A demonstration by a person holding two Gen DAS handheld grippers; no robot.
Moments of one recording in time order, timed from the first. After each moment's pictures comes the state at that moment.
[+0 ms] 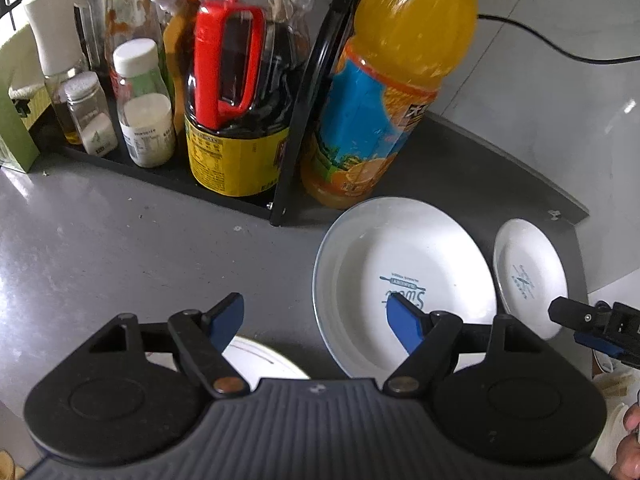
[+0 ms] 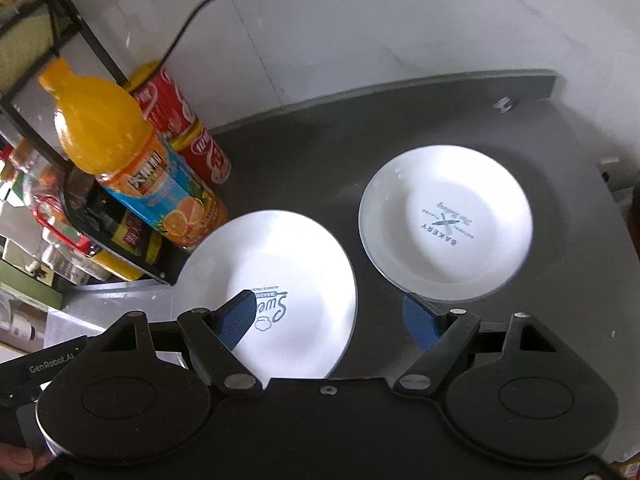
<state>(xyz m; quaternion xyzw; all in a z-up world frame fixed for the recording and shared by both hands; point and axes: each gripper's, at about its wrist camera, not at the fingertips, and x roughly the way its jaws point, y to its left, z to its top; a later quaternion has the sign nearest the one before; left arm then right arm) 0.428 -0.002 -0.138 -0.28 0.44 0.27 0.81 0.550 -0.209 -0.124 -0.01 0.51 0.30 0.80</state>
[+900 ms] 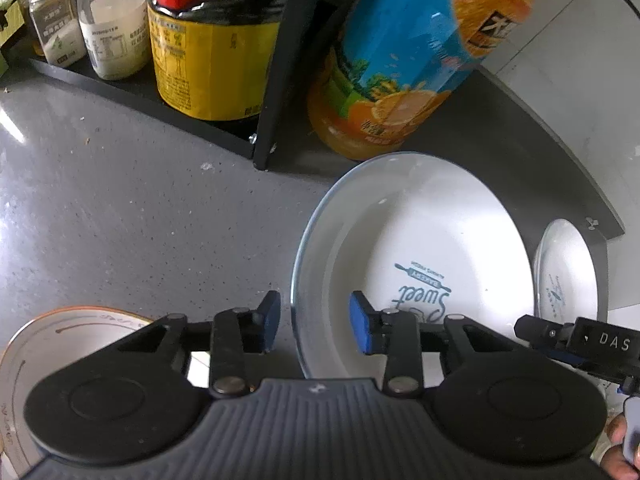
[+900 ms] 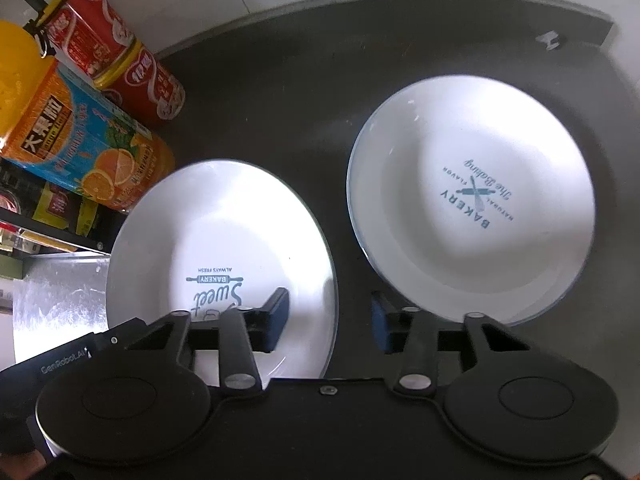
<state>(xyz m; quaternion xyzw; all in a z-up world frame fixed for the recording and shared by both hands) 0.472 0.010 -0.216 -0.36 0.48 0.29 0.75 0.609 -0.168 -0.202 -0.07 0.61 0.29 0.74</state>
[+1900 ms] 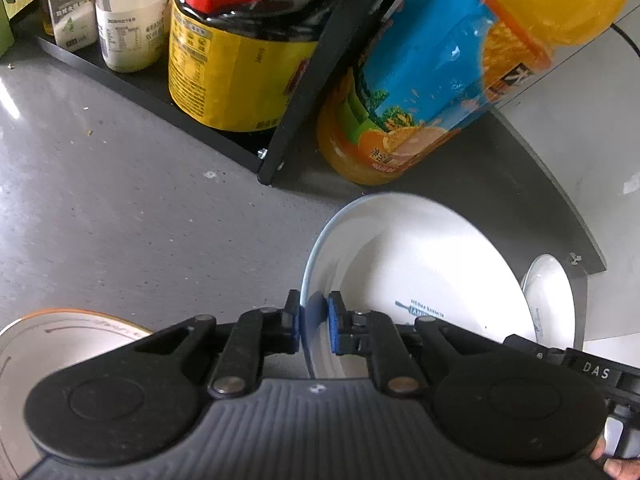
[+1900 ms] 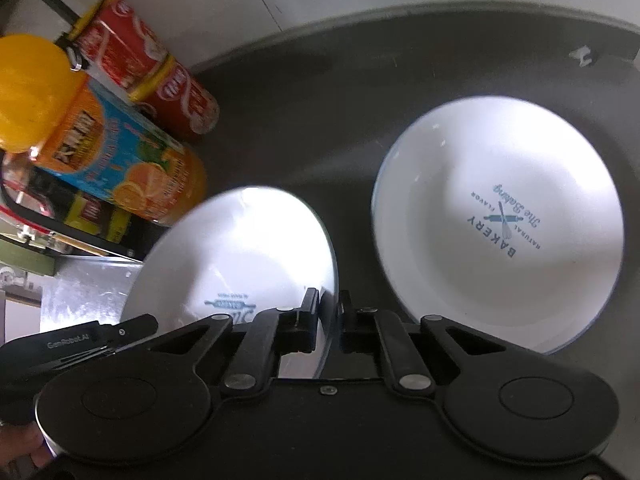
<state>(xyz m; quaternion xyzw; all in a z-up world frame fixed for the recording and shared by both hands) 0.461 0.028 -0.212 -0.40 0.44 0.29 0.75 0.610 -0.174 -0.191 -0.04 0.58 0.35 0.73</state>
